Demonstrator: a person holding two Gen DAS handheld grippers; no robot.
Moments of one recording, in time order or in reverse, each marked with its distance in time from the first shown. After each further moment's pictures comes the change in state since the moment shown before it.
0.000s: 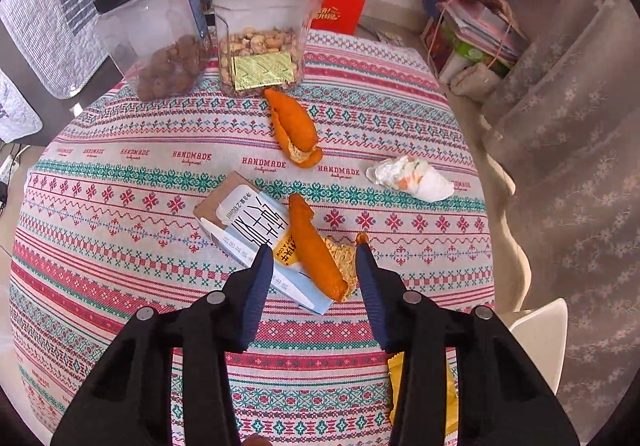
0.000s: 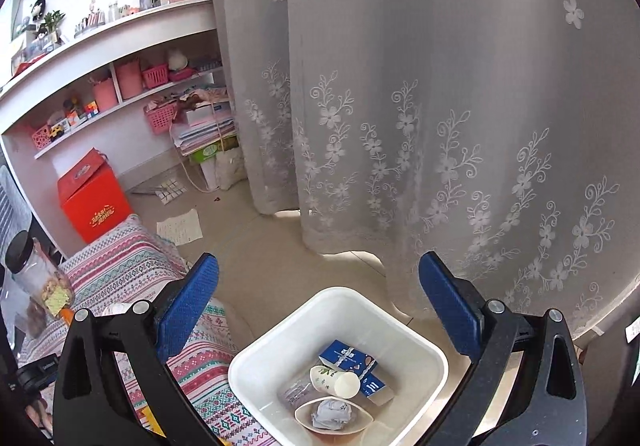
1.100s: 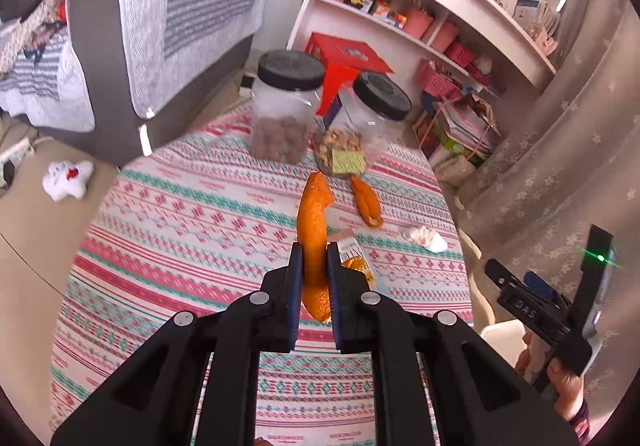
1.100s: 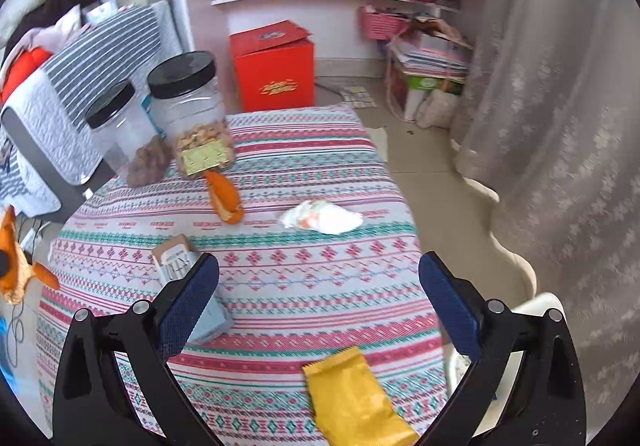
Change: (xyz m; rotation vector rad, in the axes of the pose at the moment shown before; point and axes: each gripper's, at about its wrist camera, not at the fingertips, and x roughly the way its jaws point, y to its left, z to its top) left arm -0.149 0.161 -0.037 -0.117 -0.299 -0.138; right arm 0.006 0.254 -0.082 -0.527 0.238 0.495
